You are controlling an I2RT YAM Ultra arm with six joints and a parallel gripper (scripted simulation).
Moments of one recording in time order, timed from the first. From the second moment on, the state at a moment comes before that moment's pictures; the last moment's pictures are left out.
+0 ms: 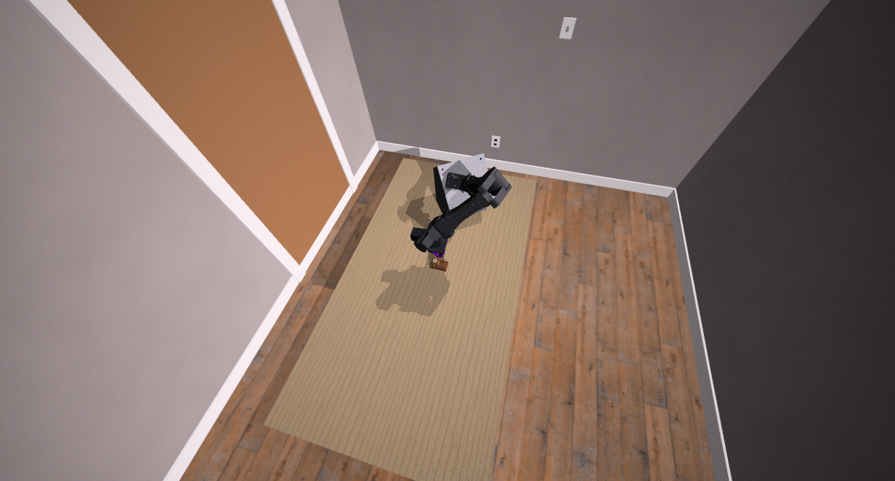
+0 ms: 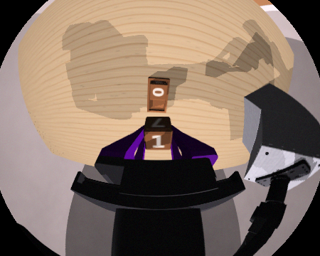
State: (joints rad) arm -0.62 1.52 0.86 -0.52 -0.71 1.16
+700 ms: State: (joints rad) arm -0.60 1.47 0.83 -0.50 -0.68 1.27
